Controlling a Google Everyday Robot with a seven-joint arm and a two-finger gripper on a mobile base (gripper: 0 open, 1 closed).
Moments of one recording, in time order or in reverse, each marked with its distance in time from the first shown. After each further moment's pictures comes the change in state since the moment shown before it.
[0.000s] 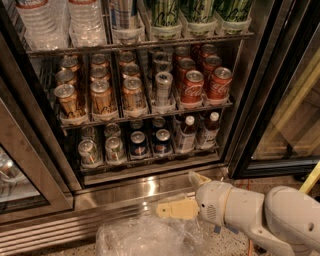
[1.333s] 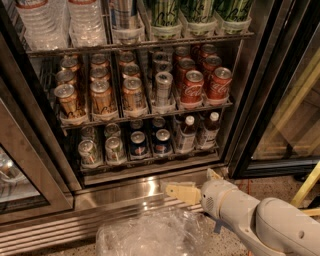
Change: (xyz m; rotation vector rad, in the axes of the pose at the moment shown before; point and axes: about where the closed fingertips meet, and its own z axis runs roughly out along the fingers) arm 0.010 -0.088 0.006 0.321 -0.122 0.094
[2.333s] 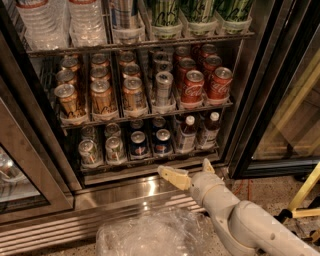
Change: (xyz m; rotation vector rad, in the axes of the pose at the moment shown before) arm -0.015 -0.034 0.053 0.096 -0.227 0.026
